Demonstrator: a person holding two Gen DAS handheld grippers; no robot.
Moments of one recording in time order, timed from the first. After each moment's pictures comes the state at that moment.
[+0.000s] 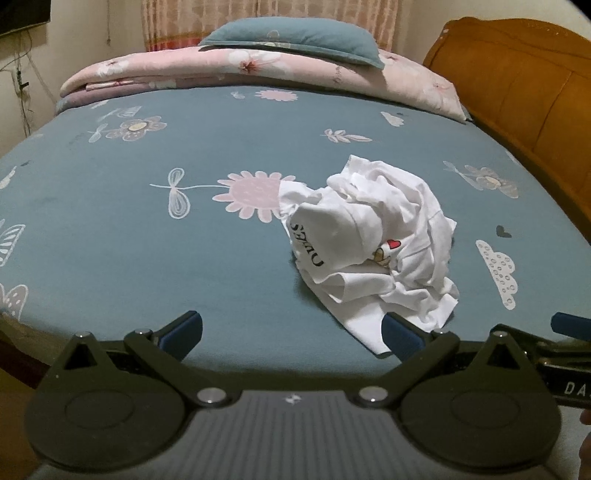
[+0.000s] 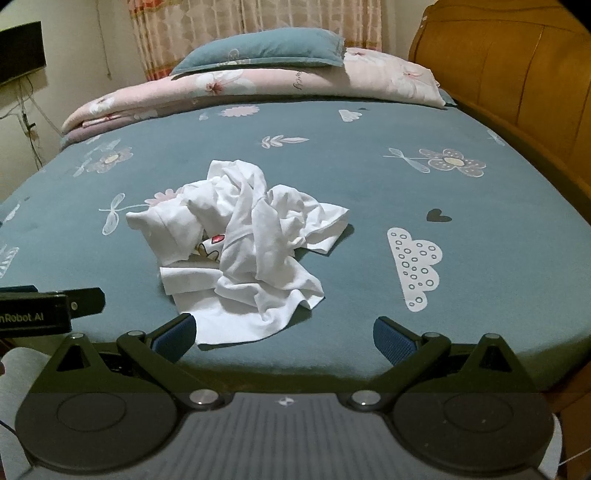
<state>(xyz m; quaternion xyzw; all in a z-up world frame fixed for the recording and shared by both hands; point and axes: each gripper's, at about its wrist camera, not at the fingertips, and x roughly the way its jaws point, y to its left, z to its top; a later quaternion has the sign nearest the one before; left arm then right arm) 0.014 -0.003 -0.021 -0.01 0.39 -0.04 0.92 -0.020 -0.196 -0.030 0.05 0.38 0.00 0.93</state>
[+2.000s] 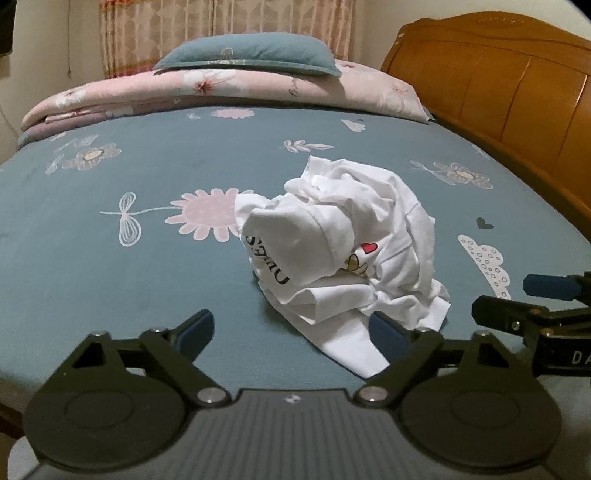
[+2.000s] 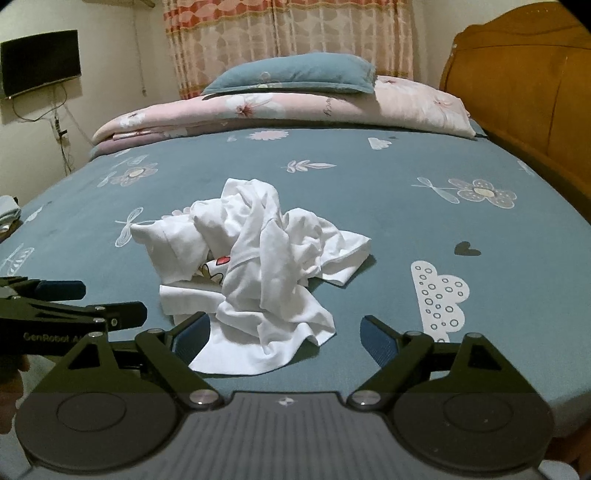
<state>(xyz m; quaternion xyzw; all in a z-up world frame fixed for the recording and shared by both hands) 0.038 -0.020 -0.055 0.01 0.35 -0.10 0.93 -0.005 -0.213 -0.053 0.04 0.32 0.06 0.94</state>
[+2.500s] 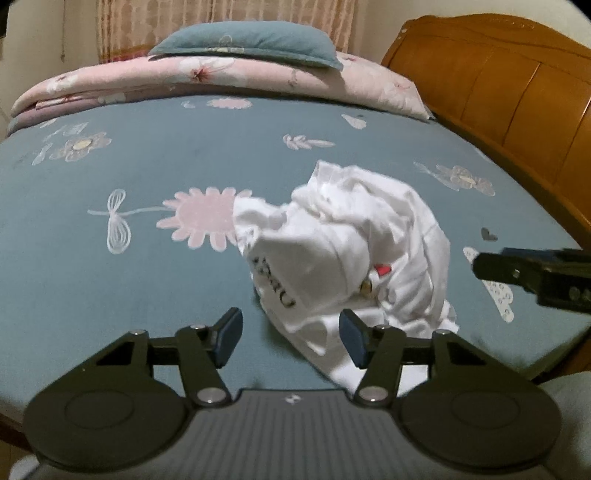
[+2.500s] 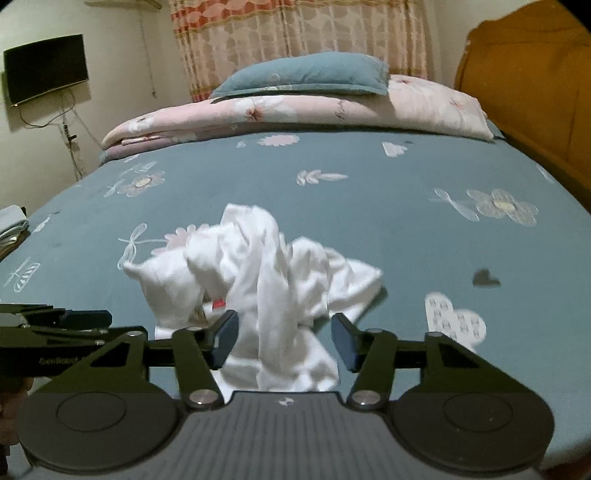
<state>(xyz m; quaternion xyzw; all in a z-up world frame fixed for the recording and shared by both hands) 0.074 -0.012 -0.049 0.00 0.37 -0.12 0.92 0.050 -0.224 -0.034 0.05 0.32 0.09 0.94</state>
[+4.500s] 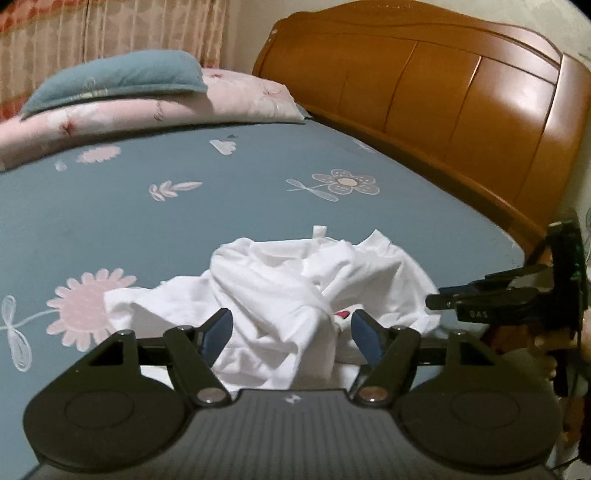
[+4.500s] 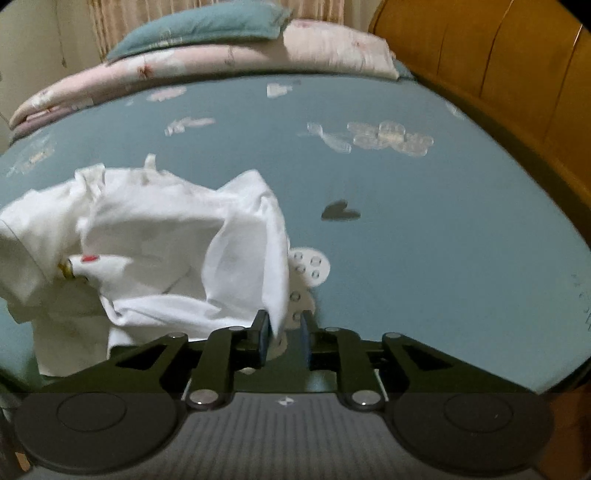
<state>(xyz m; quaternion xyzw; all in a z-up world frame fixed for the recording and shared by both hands) 0.105 -0.075 0.000 0.05 0.34 -0.32 0.89 0.046 -0.324 -0.065 0.05 0.40 -0.06 0.92</state>
